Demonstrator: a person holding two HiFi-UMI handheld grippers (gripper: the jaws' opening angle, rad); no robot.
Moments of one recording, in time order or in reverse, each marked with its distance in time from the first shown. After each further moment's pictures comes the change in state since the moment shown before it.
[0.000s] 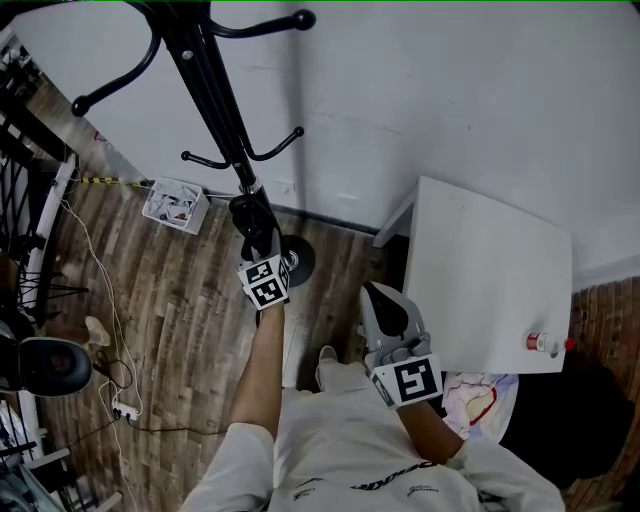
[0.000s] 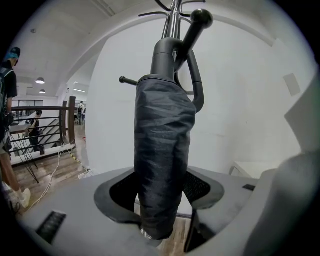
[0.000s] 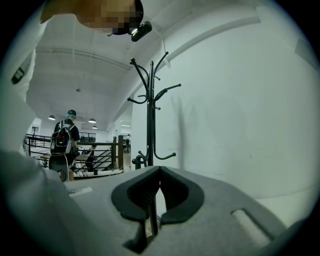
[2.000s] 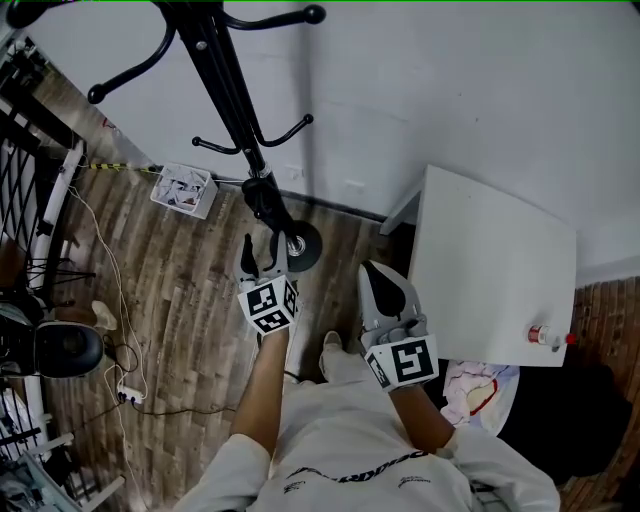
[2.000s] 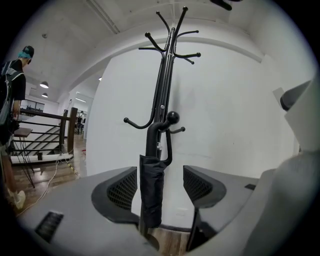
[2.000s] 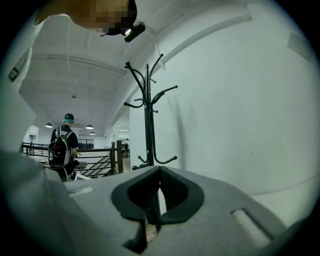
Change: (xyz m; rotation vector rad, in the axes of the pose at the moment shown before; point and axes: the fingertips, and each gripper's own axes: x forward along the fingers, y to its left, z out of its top) left arm -0.099 -0.019 0.063 -0.015 -0.192 -0.035; right arm 0.012 0.005 0.014 0.065 -0.031 -0.013
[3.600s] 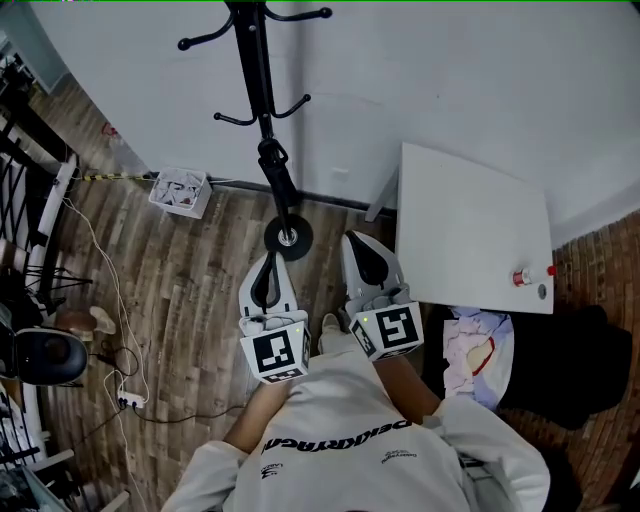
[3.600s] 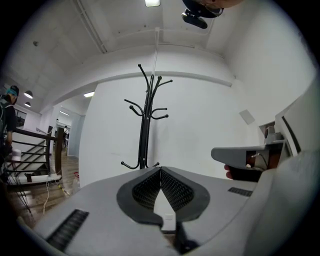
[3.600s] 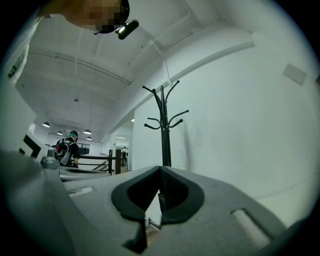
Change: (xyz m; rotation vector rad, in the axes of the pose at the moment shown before) left arm -0.271 -0.042 0.130 0.108 -0.158 -0.185; right arm -0.100 0.122 0.065 -0.021 -0.120 -0.055
